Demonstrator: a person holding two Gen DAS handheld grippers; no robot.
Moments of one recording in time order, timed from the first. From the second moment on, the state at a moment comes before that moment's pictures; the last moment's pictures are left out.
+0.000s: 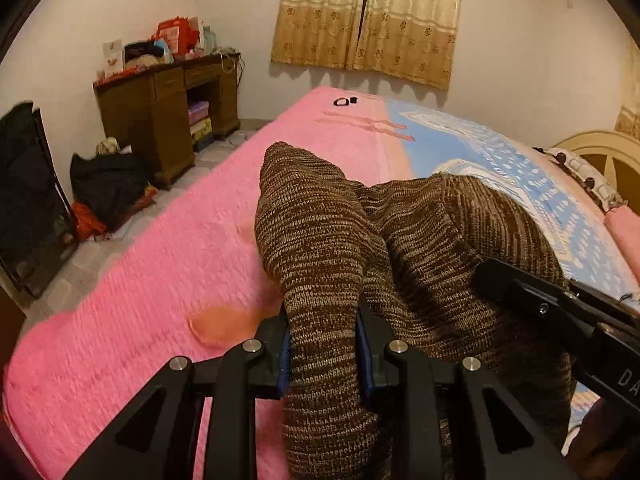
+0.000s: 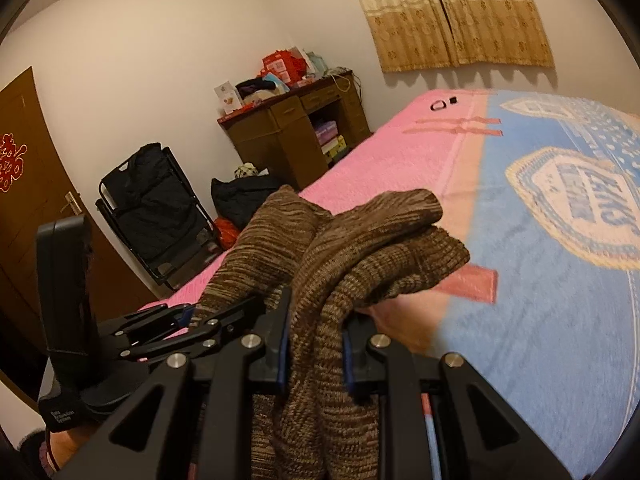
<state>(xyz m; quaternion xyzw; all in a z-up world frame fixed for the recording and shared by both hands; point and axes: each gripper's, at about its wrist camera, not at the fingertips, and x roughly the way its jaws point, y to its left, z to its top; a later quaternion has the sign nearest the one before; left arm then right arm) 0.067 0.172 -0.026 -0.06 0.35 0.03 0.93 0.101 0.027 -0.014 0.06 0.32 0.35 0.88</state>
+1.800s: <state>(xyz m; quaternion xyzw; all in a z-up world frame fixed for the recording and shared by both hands) 0.108 0.216 -0.082 -0.17 0.42 0.02 0.89 0.152 0.021 -0.093 0.08 0.45 0.30 0.84</state>
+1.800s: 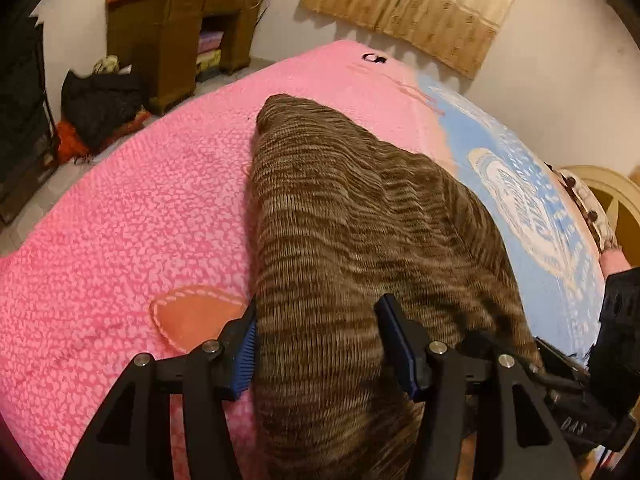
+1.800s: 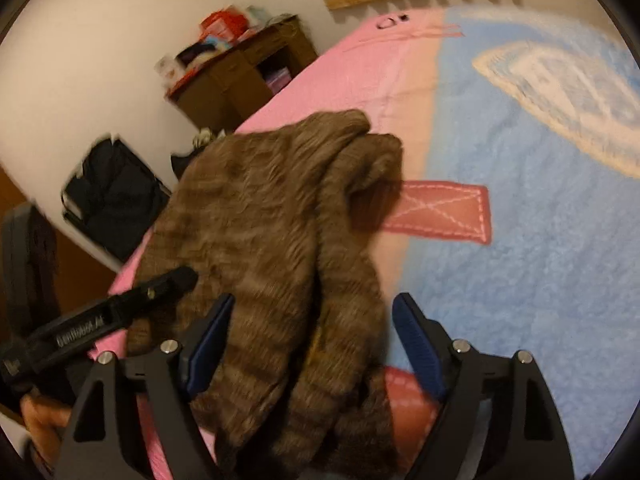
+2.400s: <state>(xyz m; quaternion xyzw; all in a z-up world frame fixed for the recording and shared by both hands) 0.081 0.189 -0.088 -0.12 0.42 0.03 0.90 0.135 -0.024 -0.117 0.21 0.50 0.33 0.77</state>
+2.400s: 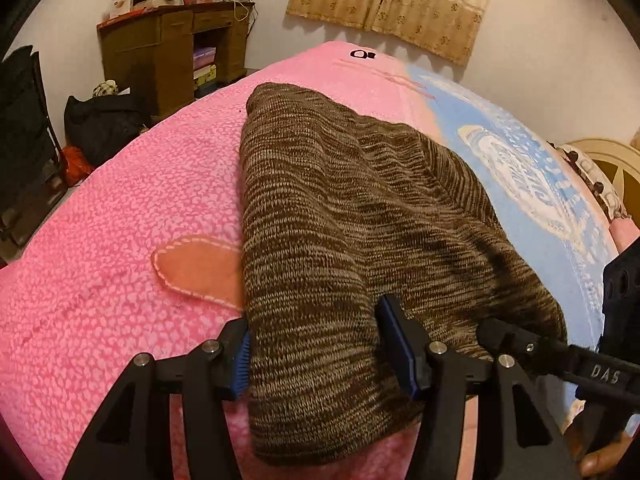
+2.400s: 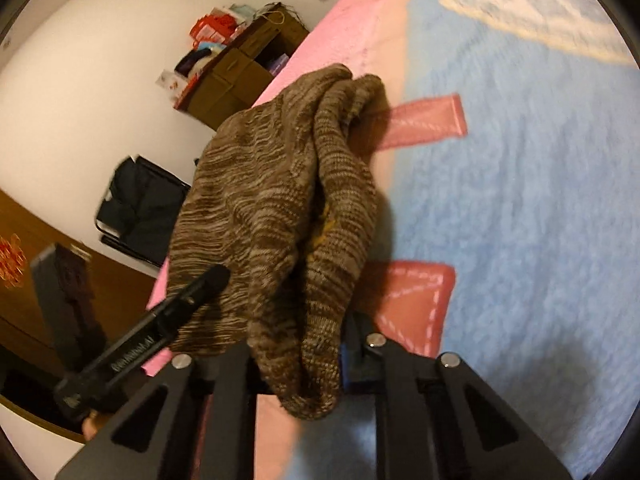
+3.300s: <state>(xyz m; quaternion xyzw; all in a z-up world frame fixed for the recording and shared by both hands) 0.043 0.230 -0.084 -0.21 0.44 -0.05 0.87 0.111 -0.020 -0.118 0.19 0.53 0.39 0.73</state>
